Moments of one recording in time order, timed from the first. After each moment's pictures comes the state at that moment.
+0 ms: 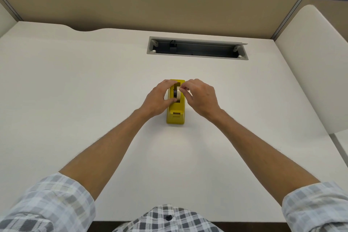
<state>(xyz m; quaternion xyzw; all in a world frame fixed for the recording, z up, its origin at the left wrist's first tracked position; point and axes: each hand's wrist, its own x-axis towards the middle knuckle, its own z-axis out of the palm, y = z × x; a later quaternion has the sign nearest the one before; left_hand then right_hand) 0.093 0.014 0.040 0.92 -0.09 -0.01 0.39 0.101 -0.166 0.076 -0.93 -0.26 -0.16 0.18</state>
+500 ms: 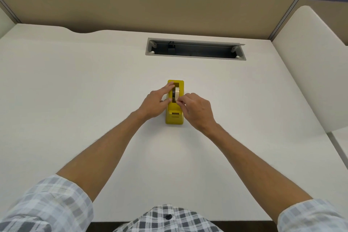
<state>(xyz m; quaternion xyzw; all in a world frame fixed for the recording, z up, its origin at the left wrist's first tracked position) 0.092 0.023 0.027 0.90 -0.09 -0.05 0.42 0.066 -0.162 0.056 -0.94 -0.25 -0.14 0.17</state>
